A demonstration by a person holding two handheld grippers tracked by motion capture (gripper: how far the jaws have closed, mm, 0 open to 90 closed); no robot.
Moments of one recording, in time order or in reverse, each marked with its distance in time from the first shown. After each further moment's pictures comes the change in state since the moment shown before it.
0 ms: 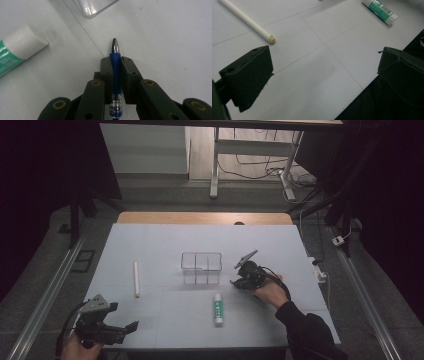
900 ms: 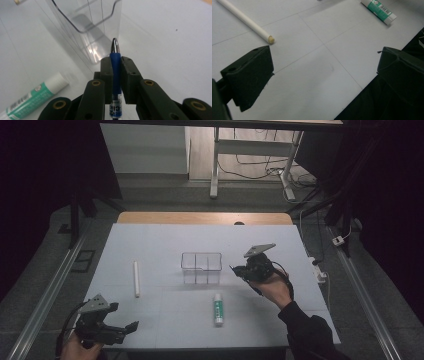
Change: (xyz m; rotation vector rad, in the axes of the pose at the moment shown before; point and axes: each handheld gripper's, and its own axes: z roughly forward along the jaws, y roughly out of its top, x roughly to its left) left arm 0.000 0.000 0.000 -0.001 -0.008 0.000; right arm 0.001 0.007 -0.049 -0.316 -0.006 0.063
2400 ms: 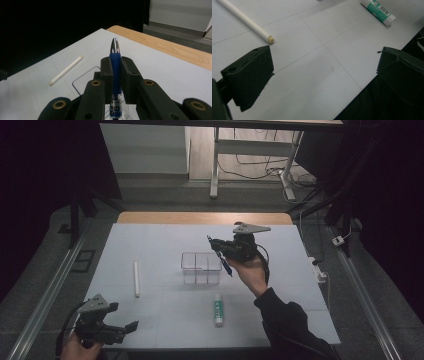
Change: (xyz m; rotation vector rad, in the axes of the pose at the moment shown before) left arm 0.001 0.000 0.000 0.000 -0.008 -0.007; right arm 0.026 0.076 0.005 -0.381 0.073 0.132
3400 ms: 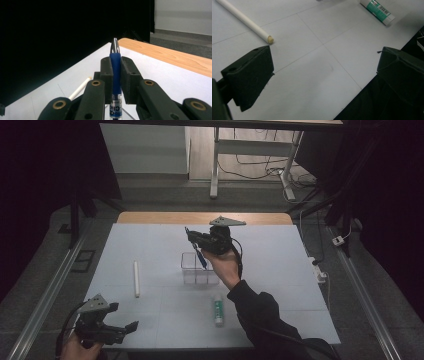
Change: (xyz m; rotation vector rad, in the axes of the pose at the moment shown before) left arm 0.000 0.000 0.000 0.001 -0.001 0.004; right arm 0.021 0.017 0.062 -0.083 0.035 0.065
